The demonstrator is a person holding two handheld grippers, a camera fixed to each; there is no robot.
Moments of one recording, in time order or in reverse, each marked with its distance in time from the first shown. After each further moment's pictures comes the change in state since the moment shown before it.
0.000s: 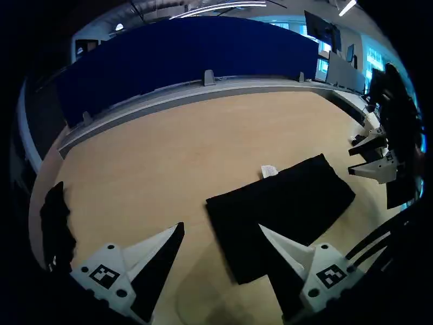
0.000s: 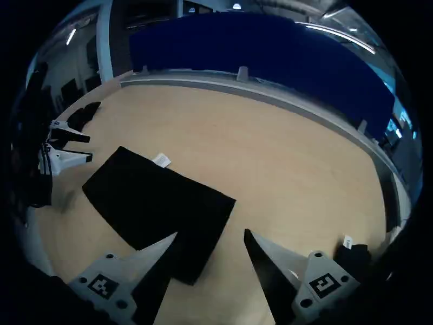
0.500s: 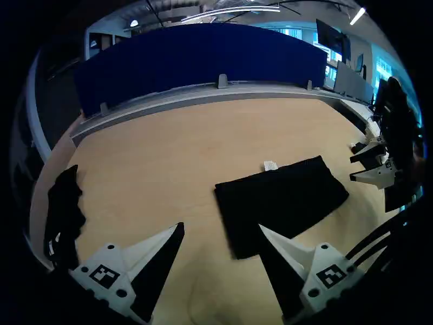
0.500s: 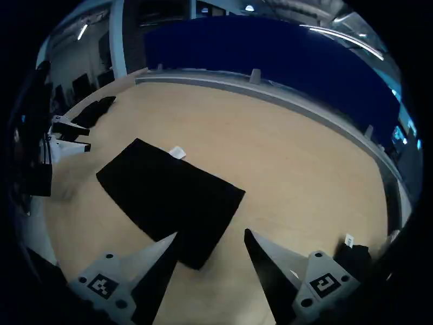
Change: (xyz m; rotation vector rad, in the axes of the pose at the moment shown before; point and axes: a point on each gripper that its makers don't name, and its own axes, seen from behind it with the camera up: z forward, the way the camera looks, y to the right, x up) left arm -0.020 -0.008 -0.051 0.057 0.011 -0.071; right arm -0.014 -0.013 -0.022 0.075 0.003 -0.059
